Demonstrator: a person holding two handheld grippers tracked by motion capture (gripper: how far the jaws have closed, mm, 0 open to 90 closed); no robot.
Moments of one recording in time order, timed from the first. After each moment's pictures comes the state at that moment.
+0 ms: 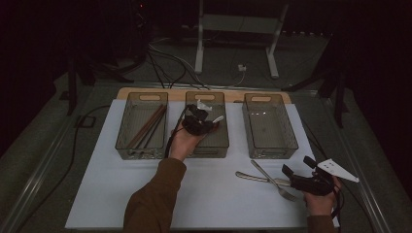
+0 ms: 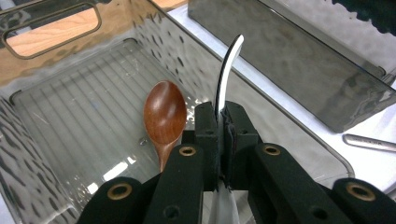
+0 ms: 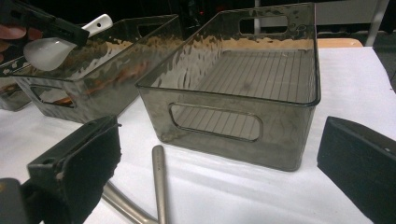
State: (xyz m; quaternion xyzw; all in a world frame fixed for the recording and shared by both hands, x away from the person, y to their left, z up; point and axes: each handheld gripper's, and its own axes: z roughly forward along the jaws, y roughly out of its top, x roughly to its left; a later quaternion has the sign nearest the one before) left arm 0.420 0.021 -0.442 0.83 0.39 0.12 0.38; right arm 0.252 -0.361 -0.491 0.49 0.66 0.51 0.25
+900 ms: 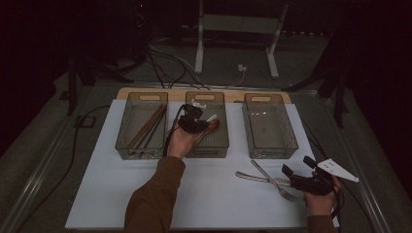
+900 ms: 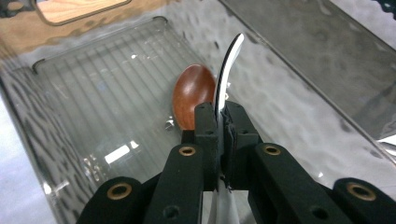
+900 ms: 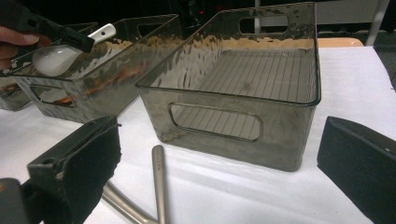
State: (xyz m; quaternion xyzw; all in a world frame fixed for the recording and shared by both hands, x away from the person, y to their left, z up) left arm 0.435 0.033 -0.456 0.81 0.44 0.11 0.36; right arm 0.252 -0.361 -0.491 0.49 0.66 0.51 0.25
